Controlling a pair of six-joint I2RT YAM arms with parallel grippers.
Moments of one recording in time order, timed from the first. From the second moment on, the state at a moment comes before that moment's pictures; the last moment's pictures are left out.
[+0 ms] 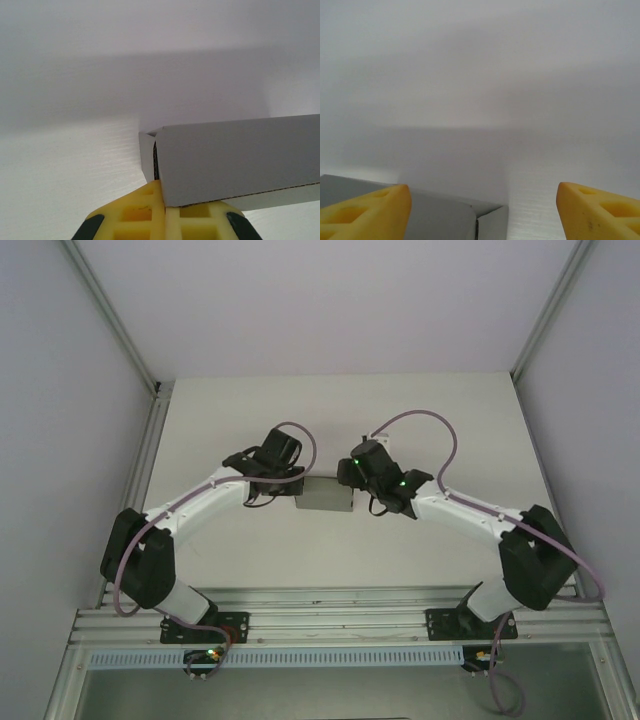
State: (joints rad) left arm -0.67 1.53 1.11 -0.62 -0.02 -0.51; right arm 0.68 1.52 1.00 -0.25 0.32 0.67
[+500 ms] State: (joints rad) left arm -0.67 1.40 1.11 -0.72 0.11 -0.45; right arm 0.68 1.54 0.87 -0.08 0.27 0.86
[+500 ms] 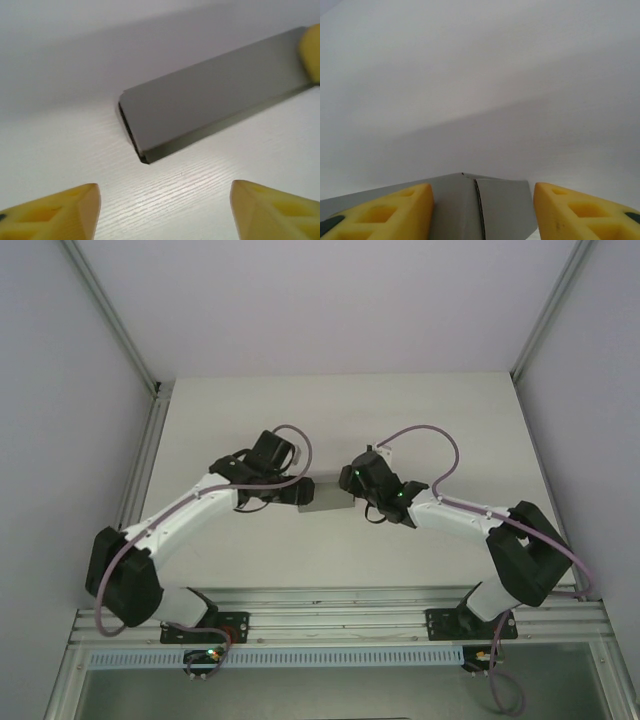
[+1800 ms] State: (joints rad) left arm -0.32 1.52 0.71 0.09 0.72 -0.70; right arm 0.56 1.60 0.61 0.53 -0.06 0.89
